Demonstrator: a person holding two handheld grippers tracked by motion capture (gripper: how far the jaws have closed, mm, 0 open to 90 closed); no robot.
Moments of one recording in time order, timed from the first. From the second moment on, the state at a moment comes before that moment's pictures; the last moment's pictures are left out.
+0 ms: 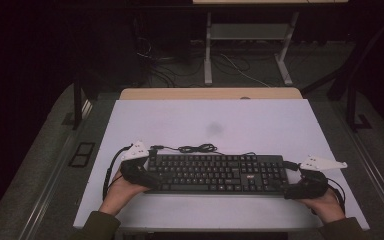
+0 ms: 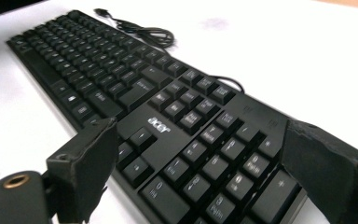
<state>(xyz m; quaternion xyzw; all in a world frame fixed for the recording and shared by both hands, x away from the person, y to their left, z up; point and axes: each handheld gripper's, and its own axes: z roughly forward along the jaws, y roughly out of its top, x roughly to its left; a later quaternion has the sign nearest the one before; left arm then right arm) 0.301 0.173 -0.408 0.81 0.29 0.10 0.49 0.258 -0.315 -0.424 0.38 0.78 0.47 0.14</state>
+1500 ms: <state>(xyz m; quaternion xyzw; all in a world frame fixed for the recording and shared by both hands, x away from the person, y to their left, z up) 0.287 0.177 -0.413 0.81 0.29 0.11 0.50 0.273 -0.310 -0.410 0.36 0.77 0.51 0.11</state>
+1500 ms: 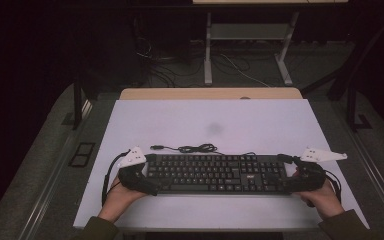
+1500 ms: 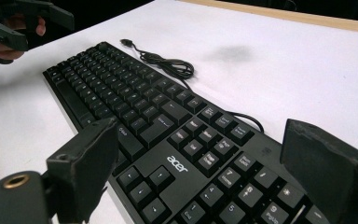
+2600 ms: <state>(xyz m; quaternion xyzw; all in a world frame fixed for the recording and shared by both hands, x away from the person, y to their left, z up) 0.288 0.170 -0.419 0.81 0.29 0.09 0.50 0.290 -0.268 -0.411 0.33 0.79 0.51 0.07</state>
